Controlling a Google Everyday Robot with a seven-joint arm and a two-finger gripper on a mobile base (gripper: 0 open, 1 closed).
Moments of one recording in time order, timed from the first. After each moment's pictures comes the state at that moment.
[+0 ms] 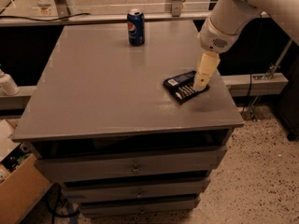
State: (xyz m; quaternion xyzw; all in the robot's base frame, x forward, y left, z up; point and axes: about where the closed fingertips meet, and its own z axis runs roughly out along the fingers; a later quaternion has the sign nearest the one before) arm 0.630 -0.151 0.881 -0.63 0.75 -0.01 0.18
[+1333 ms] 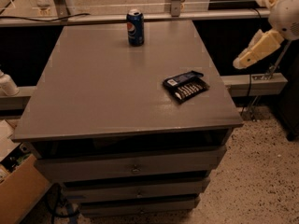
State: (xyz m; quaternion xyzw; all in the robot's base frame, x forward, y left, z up) arm 0.606 -0.244 0.985 -0.53 0.73 0.01 0.43
